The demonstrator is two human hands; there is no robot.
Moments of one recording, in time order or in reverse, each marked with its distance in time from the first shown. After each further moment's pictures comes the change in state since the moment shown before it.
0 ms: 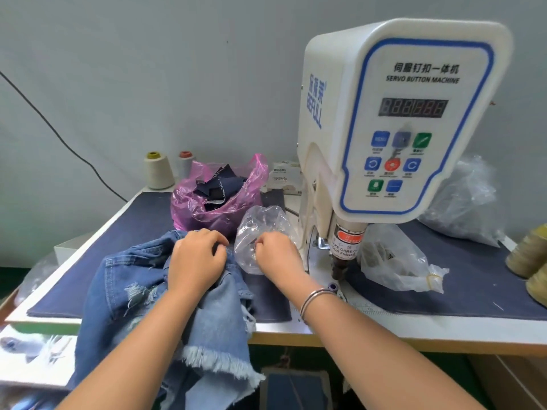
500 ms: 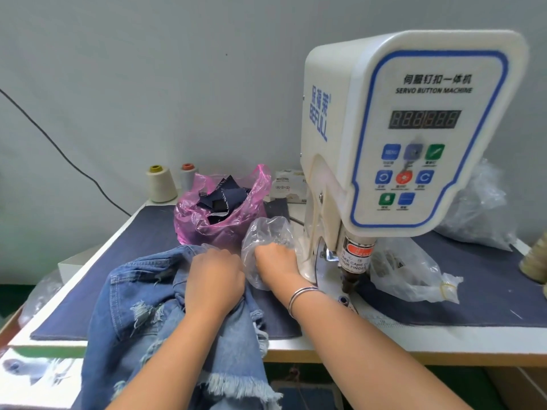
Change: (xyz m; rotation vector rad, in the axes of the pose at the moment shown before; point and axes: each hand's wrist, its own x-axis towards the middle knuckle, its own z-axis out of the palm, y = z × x) left_hand -0.009 0.009 0.020 0.328 0.028 0.173; right_hand 0.031 0.002 0.024 -0.470 -0.072 -0.154
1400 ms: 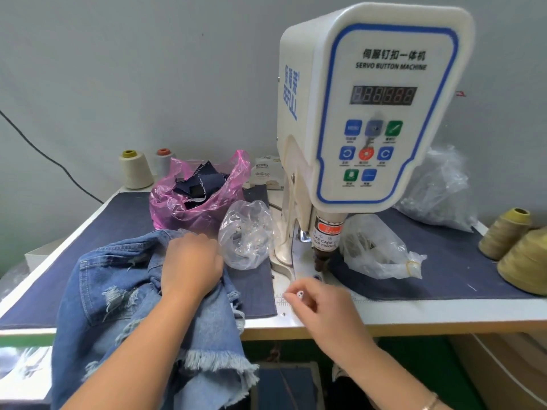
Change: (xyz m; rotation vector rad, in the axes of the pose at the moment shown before) left_hand 0.001 -0.001 0.008 0.036 0.005 0.003; right_hand -0.178 0.053 -0.040 0.665 0.203 0.011
